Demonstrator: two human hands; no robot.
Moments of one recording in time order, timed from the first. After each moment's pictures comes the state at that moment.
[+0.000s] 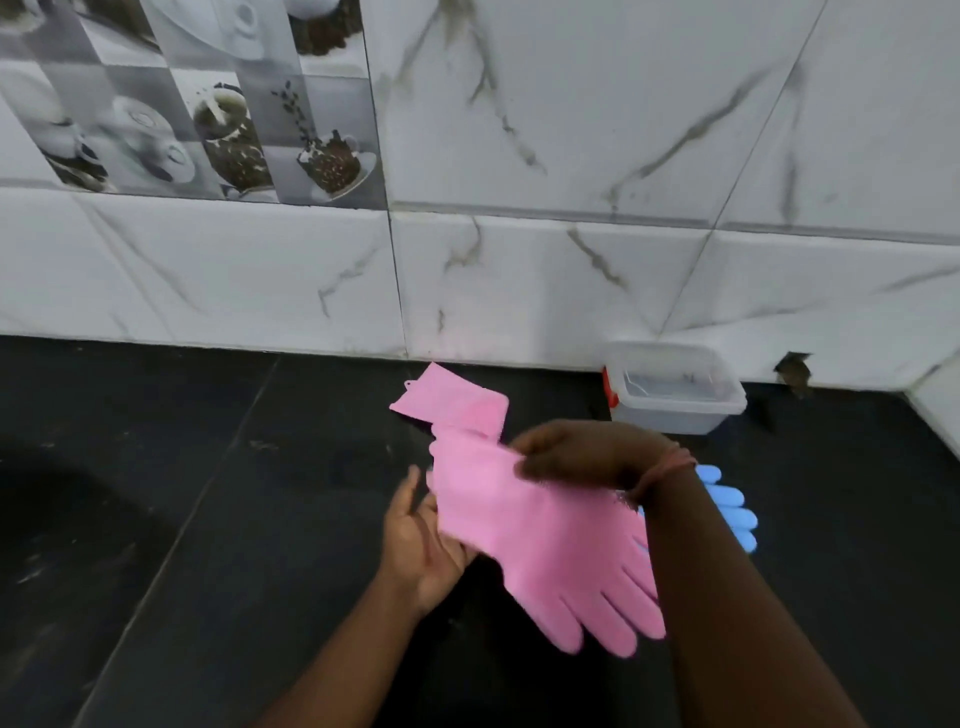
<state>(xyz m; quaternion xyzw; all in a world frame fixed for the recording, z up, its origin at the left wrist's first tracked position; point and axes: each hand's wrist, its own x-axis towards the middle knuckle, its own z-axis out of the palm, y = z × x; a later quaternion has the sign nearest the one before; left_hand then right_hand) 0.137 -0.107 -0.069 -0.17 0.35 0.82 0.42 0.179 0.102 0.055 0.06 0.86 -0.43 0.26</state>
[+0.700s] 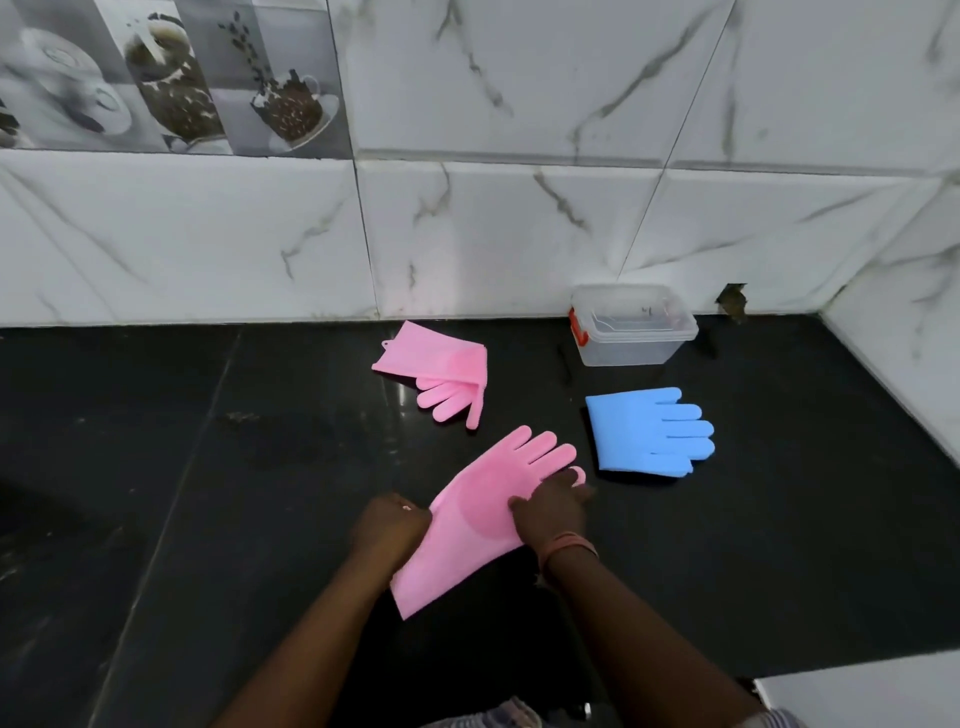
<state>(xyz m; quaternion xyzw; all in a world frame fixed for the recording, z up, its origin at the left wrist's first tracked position) 0.137 -0.174 -0.090 0.03 0.88 0.34 0.33 0.244 -0.004 -0.112 0.55 0.76 -0.33 0.06</state>
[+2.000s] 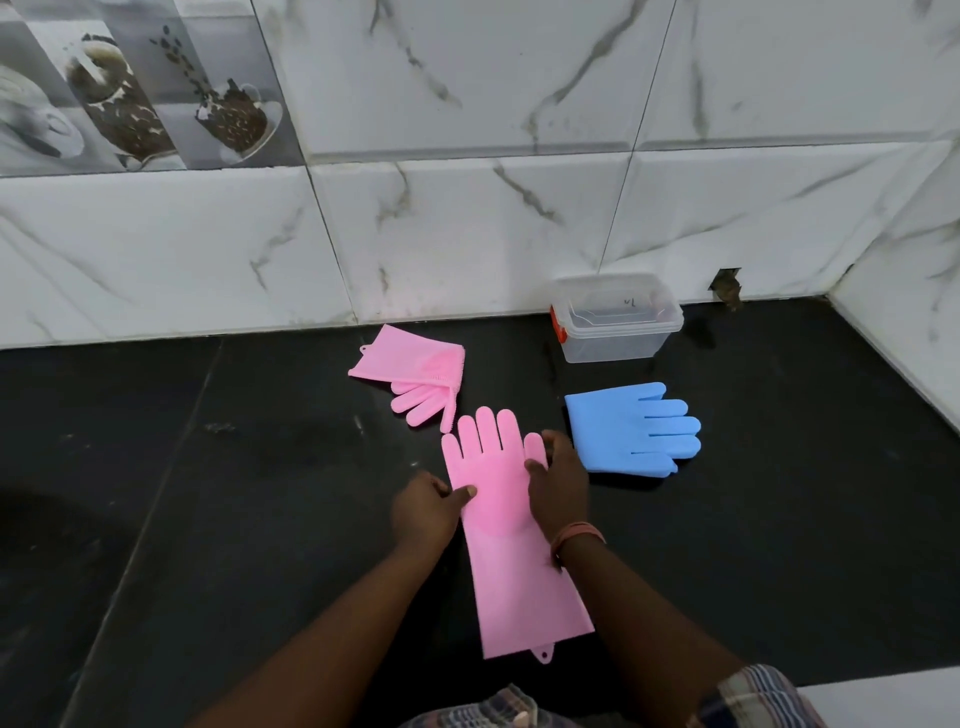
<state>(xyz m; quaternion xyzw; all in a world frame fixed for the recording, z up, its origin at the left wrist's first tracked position) 0.166 -0.089 -0.123 0.07 0.90 0.35 0.23 0.255 0.057 -0.125 0.46 0.74 -0.47 -0.16</state>
